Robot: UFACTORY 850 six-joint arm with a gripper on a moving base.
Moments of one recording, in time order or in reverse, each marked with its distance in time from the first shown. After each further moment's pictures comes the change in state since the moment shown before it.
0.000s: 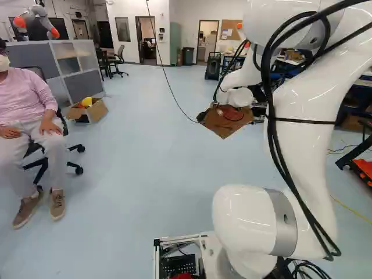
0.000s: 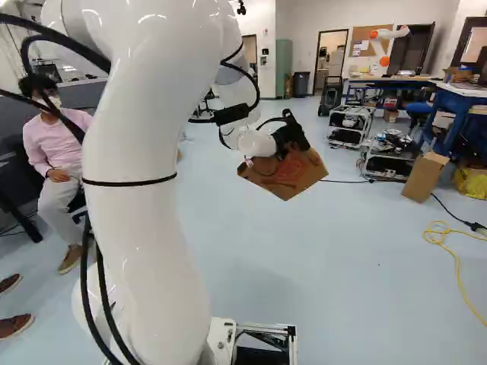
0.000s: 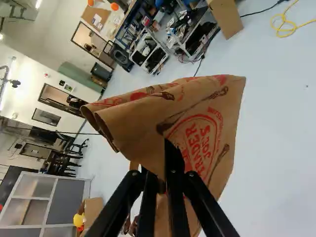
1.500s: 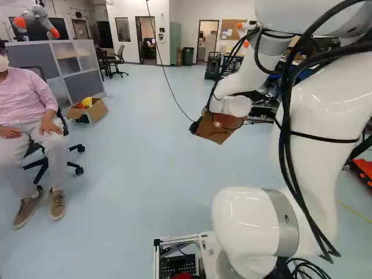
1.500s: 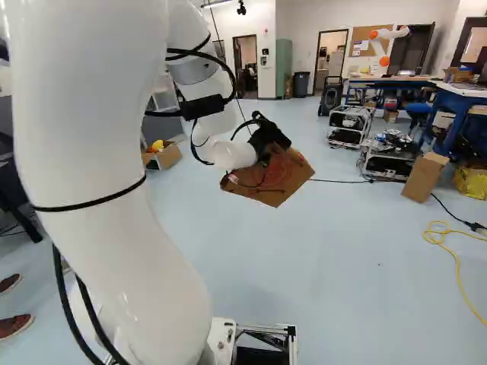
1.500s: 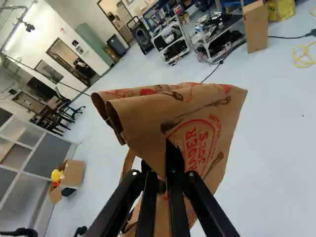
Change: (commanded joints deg) arm 5.7 12.0 15.9 -2.3 5.8 -16.1
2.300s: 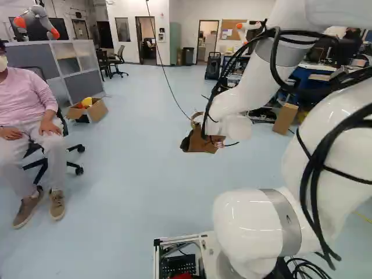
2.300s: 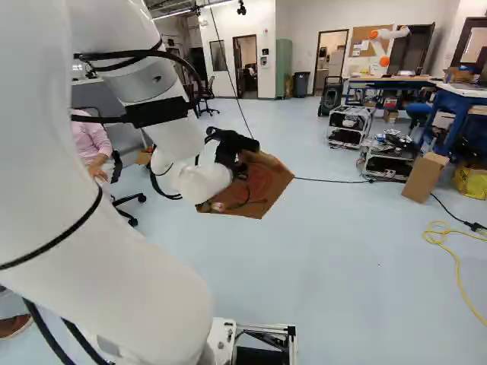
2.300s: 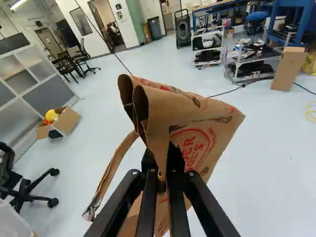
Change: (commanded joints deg) arm 7.0 13.6 18.2 -2.8 7.0 -19.6
